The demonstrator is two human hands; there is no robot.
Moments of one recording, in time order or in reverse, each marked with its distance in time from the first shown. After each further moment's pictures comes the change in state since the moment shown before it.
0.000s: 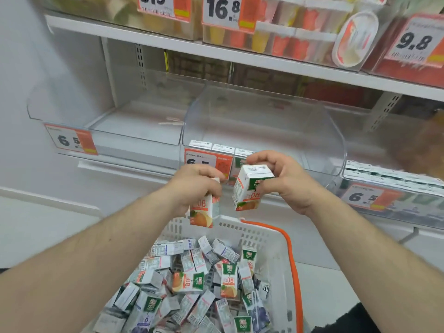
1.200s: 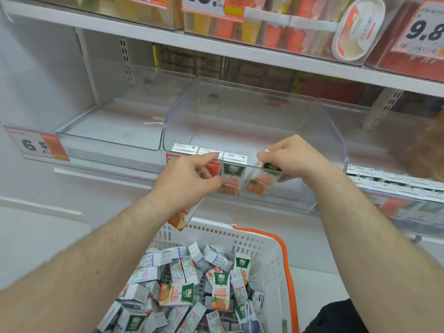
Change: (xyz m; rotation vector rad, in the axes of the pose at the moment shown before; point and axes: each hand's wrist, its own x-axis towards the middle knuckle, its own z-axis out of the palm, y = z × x) left_hand 0.025 0.012 0.010 0.534 0.181 0.352; right_hand 0.055 -0.018 -0.053 -0.594 0.267 0.285
